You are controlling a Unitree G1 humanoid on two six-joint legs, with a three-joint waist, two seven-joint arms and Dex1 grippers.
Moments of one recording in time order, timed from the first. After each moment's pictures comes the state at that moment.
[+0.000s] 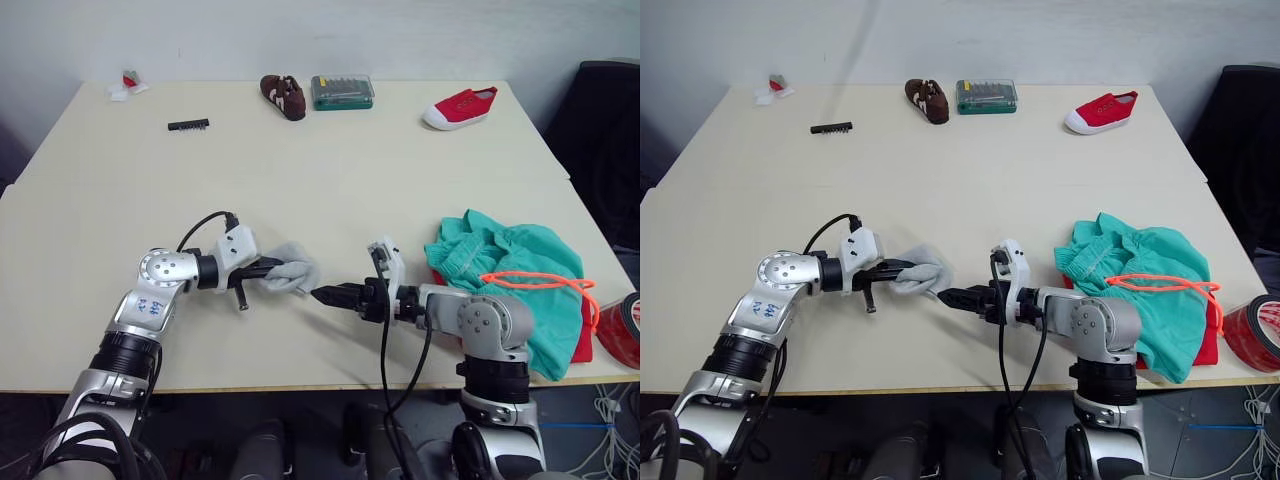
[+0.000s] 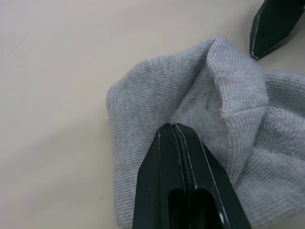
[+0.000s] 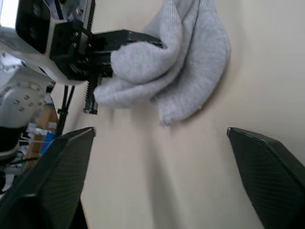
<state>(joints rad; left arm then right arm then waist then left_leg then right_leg) -0.54 0.60 -0.13 0.29 -0.12 0.06 -0.95 -0.52 -0.06 -0.18 -0.15 0.58 1.43 0.55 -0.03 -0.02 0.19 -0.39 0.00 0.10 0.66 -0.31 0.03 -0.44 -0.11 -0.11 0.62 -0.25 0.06</state>
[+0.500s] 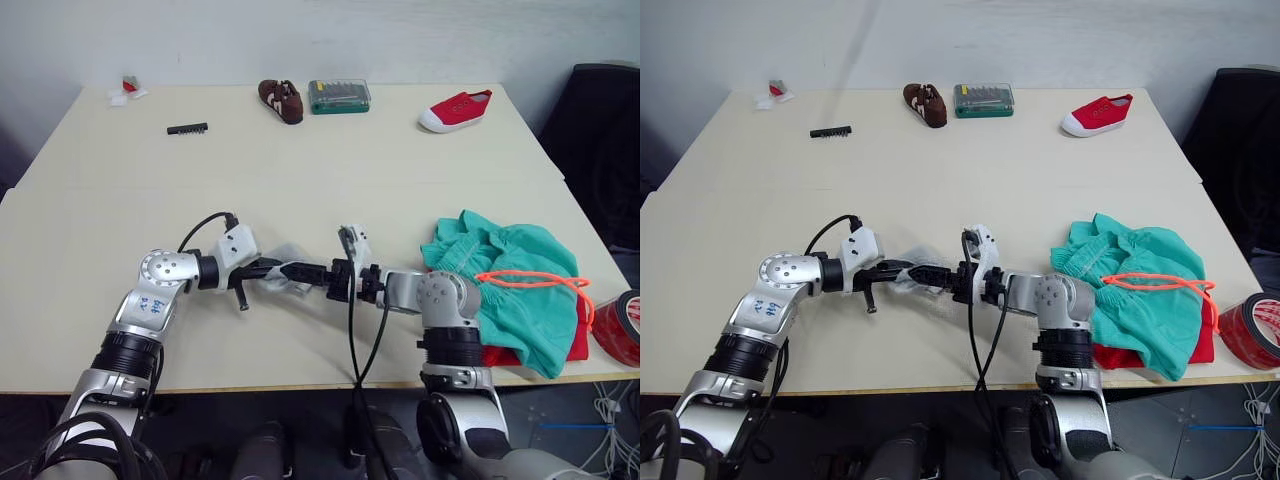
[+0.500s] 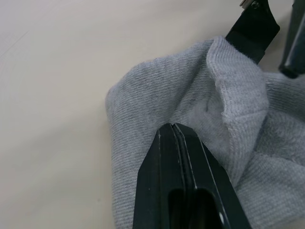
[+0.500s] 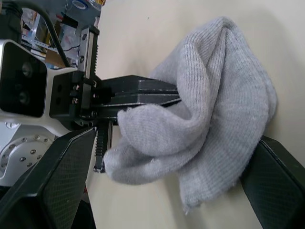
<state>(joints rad) -0.55 0.59 -0.13 0.28 -0.11 0.11 -0.95 -0.70 0.09 -0.23 0.17 0.60 1.31 0.42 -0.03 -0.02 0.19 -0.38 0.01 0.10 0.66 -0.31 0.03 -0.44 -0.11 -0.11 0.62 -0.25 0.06</state>
